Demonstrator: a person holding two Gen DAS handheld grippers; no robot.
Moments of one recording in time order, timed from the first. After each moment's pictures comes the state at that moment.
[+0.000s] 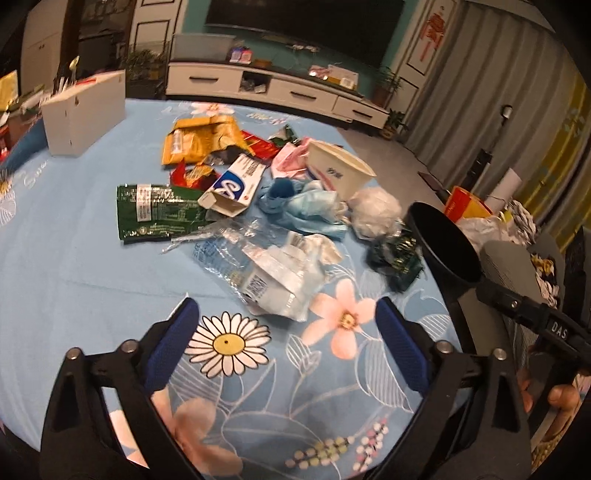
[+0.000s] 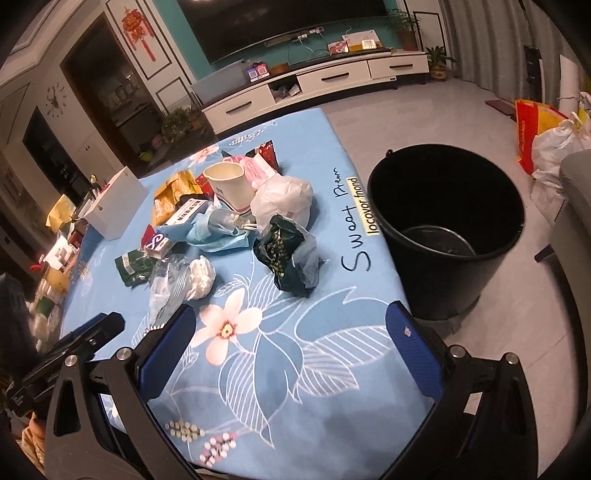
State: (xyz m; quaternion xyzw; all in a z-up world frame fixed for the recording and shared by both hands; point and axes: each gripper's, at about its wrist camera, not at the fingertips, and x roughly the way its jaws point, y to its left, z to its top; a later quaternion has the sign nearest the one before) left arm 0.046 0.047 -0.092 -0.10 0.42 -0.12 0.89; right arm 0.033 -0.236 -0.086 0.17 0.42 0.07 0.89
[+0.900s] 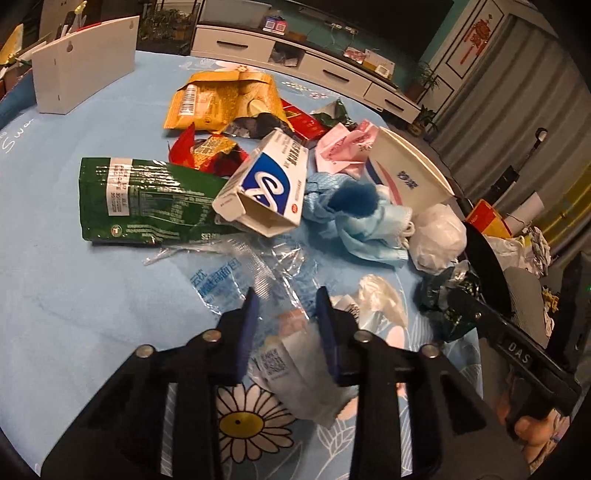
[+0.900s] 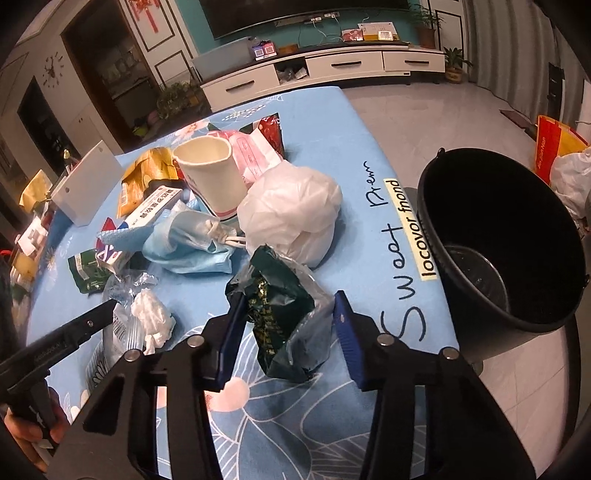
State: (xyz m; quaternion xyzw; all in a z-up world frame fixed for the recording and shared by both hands) left arm 0.132 0.055 -0.143 -0.14 0.47 -0.09 0.87; right arm 0.114 -0.205 -0.132 0.12 0.45 0.07 0.88
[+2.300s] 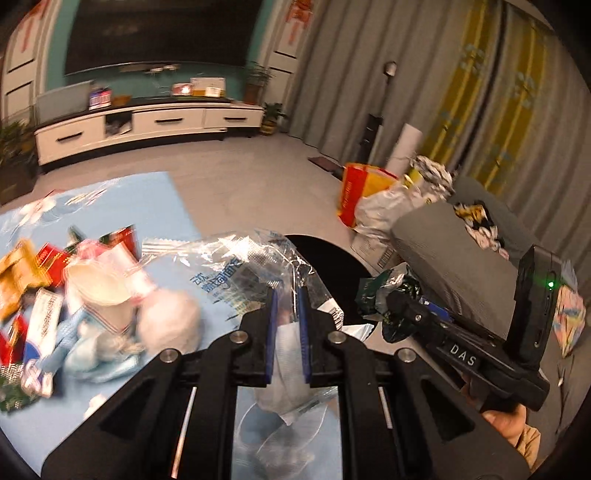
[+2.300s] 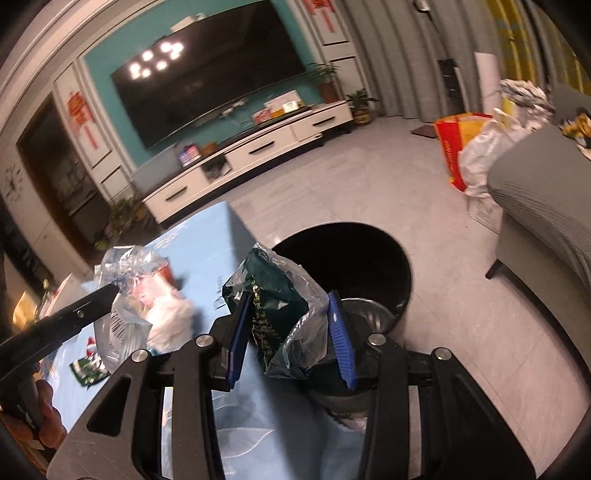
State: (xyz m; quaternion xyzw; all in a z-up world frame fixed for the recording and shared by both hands) left arm 0.124 -0.173 -0.032 0.01 0.36 -0.35 0.87; right arm 0.035 -0.374 -0.077 0.23 0.30 -0.08 0.92
